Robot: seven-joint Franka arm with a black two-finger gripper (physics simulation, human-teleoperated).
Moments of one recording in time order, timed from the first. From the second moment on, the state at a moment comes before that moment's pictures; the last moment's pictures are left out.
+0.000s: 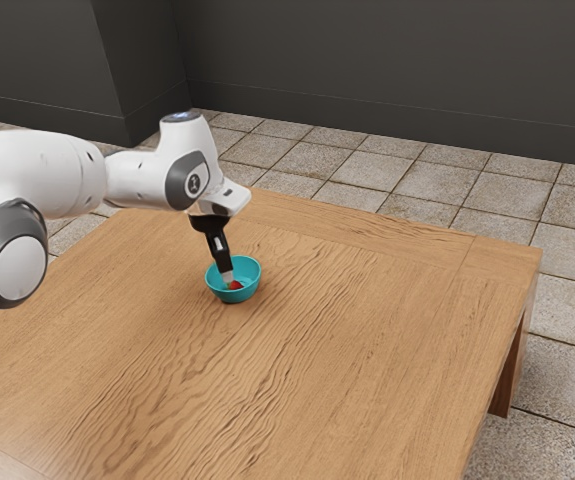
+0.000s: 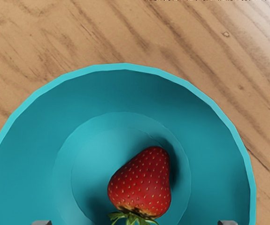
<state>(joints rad) 0.00 0.63 0.09 -1.50 -0.13 2.15 0.90</state>
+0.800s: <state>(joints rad) -0.01 0.68 0.09 -1.51 -0.15 2.21 0.88</state>
